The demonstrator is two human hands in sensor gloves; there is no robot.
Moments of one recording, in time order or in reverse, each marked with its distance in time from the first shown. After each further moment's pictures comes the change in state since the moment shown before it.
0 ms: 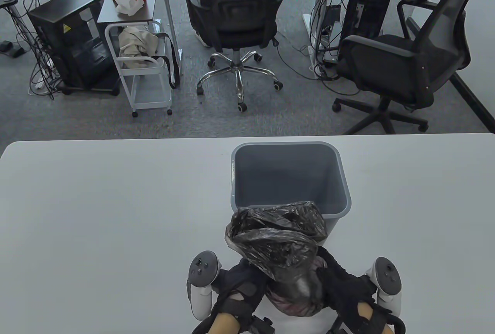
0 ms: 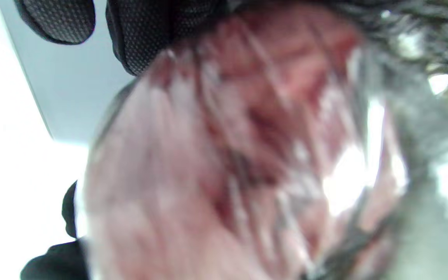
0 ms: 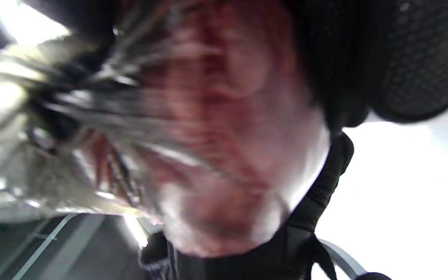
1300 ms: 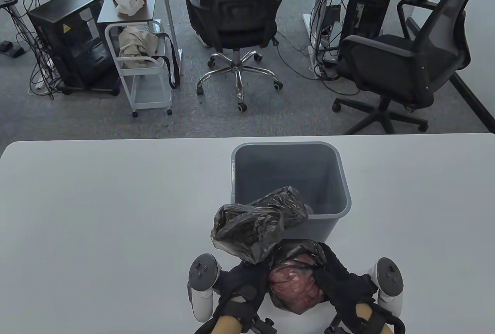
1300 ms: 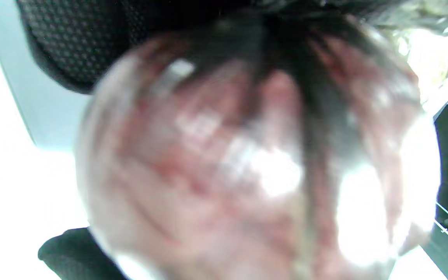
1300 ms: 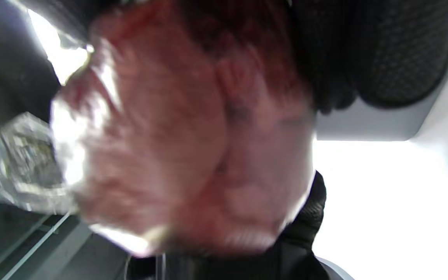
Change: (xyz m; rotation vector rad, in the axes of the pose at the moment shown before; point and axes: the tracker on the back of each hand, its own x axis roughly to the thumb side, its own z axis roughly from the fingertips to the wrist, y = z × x) left_hand -0.004 -0.002 0.001 0.037 -0.045 -0.023; right_hand 0.003 -0.002 0.001 -0.055 -0.044 0.074
